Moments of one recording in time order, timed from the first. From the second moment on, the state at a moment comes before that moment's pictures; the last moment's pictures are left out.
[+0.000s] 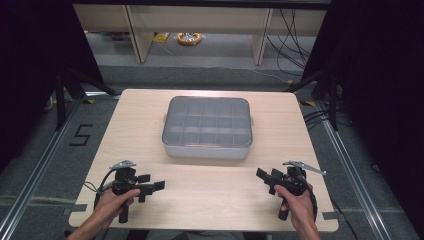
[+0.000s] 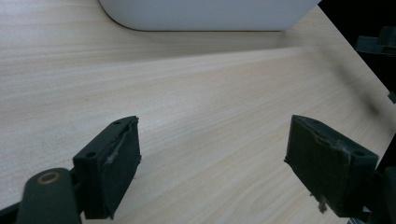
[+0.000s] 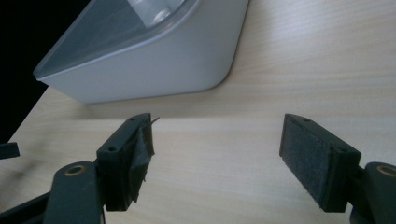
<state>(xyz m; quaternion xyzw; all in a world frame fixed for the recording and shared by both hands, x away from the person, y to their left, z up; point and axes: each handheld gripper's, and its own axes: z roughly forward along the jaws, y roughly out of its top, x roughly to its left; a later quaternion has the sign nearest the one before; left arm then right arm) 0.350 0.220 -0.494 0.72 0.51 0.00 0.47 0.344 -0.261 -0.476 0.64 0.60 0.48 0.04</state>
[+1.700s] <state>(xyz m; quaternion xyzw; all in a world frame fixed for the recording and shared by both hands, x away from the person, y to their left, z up) 0.436 0.212 -0.444 0.69 0.51 0.01 0.52 0.433 -0.260 -0.444 0.61 0.59 0.52 0.08</state>
